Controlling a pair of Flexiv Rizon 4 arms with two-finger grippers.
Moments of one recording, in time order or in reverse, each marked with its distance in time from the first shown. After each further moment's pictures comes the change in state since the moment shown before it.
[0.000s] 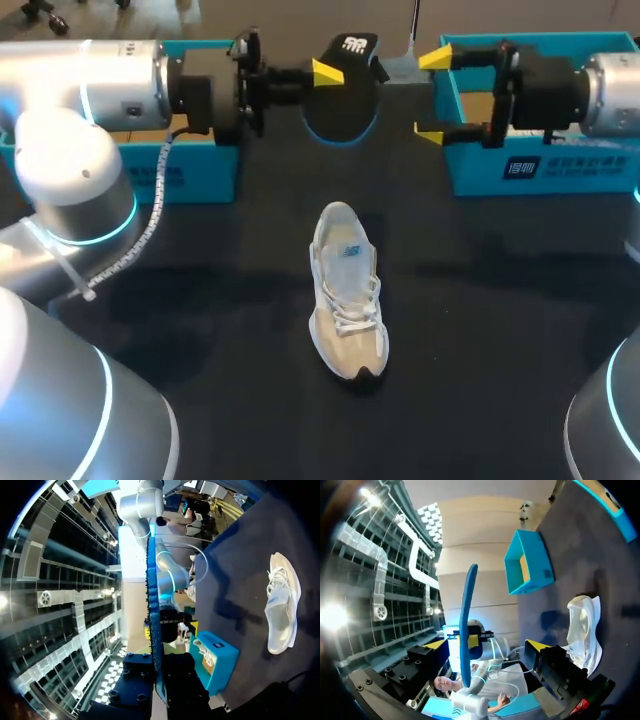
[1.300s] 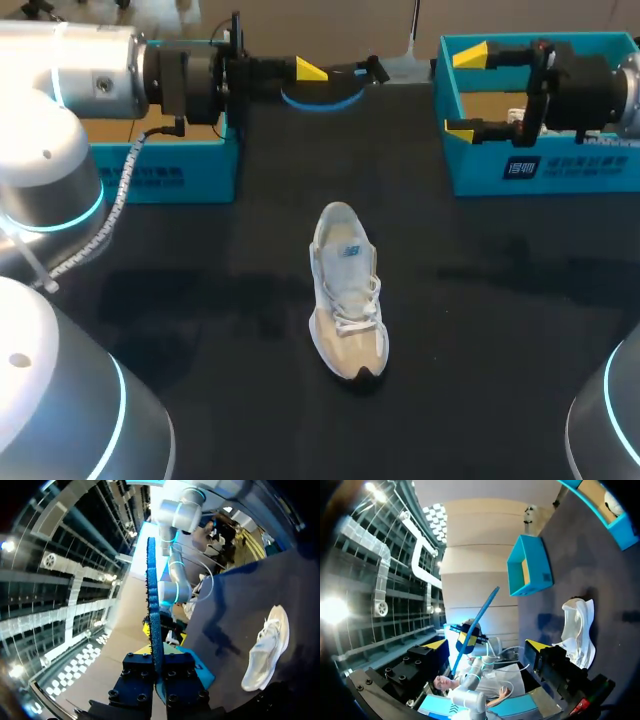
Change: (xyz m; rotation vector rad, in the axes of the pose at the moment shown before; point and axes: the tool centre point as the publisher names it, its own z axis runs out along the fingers) left arm -0.011 -0.018 -0.019 0.038 0.049 -0.396; right arm 0.004 -0.005 -0.032 -0.010 0.004 -0.030
